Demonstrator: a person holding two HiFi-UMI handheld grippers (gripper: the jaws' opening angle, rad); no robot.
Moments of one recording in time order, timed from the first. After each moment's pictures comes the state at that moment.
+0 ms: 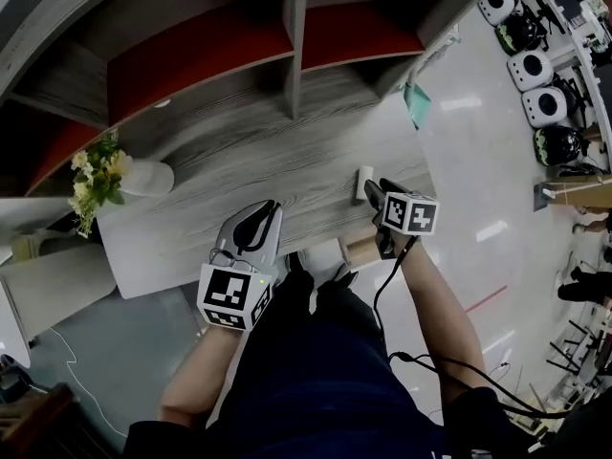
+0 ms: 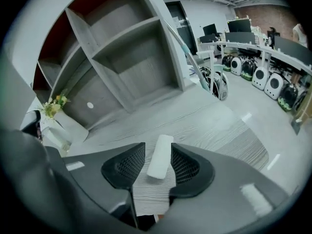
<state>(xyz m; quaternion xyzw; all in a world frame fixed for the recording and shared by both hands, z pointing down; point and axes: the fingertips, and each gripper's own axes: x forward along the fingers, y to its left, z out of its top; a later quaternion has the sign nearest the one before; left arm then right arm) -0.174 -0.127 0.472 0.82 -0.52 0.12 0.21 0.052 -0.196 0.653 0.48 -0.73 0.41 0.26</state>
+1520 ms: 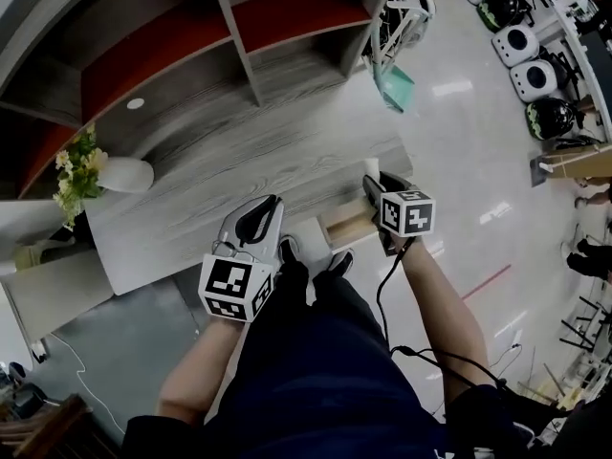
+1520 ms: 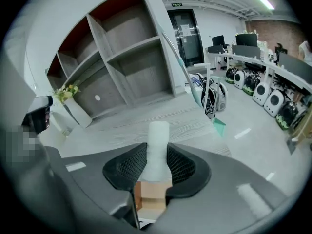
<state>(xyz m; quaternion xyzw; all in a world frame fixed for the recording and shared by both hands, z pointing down) -0.099 -0.097 0.477 0.84 -0.48 0.14 0.21 0.112 -0.151 0.630 0.47 -0.76 0.35 0.28</state>
